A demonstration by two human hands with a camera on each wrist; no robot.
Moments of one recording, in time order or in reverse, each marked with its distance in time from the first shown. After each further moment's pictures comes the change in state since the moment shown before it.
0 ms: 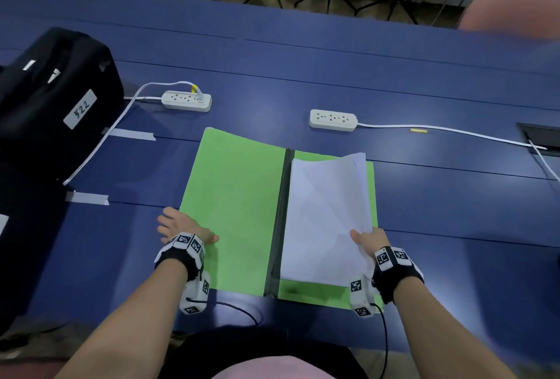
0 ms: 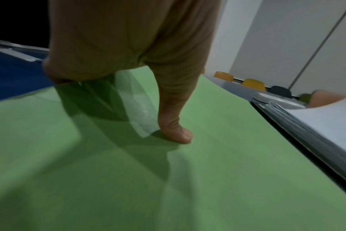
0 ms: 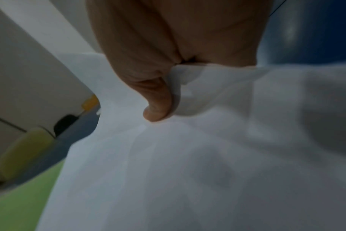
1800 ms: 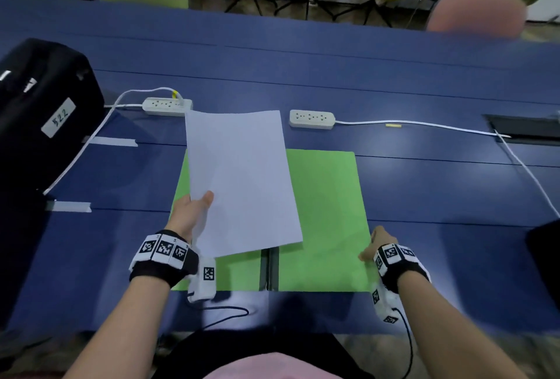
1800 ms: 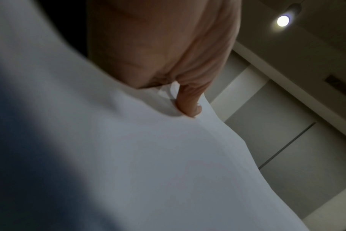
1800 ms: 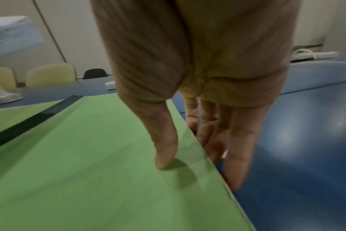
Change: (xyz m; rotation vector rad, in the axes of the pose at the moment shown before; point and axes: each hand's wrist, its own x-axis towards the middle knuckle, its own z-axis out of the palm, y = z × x) left_hand -0.072 0.030 -0.064 -0.916 -0.543 0.256; right_hand 0.003 0.041 -0.050 -0.625 0.028 0.000
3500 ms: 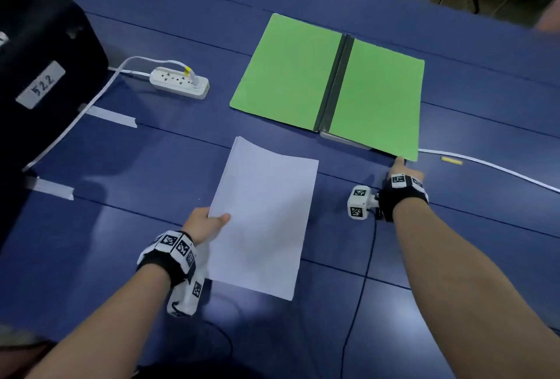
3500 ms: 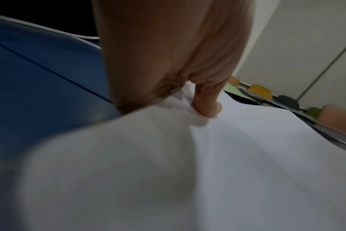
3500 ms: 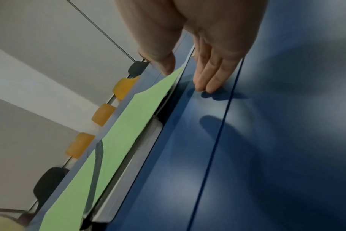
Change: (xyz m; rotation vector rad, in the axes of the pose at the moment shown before) left_hand 0.103 -0.035 0.033 0.361 -0.022 -0.202; right_hand 0.123 -0.190 -0.142 0.994 0.304 0.119
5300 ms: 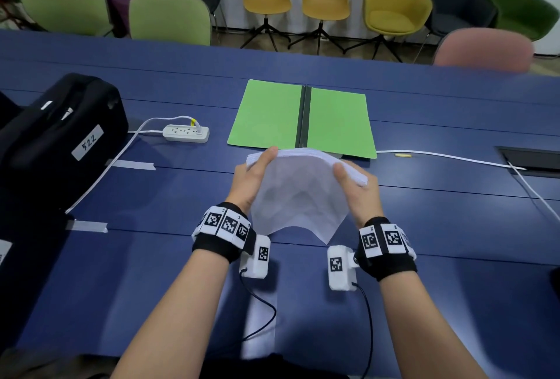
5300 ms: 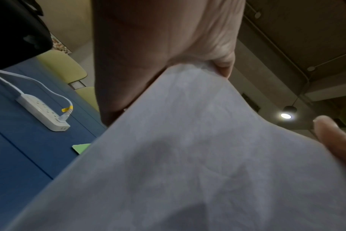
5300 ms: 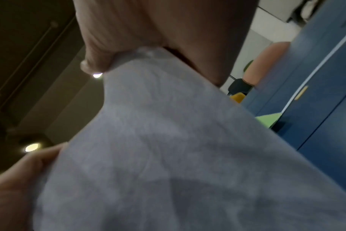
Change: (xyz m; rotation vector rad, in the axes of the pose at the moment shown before) left_hand -0.171 0.120 0.010 -0.530 -0.165 0.476; right_hand -0.223 0.059 -0.090 0.381 -0.565 -0.738
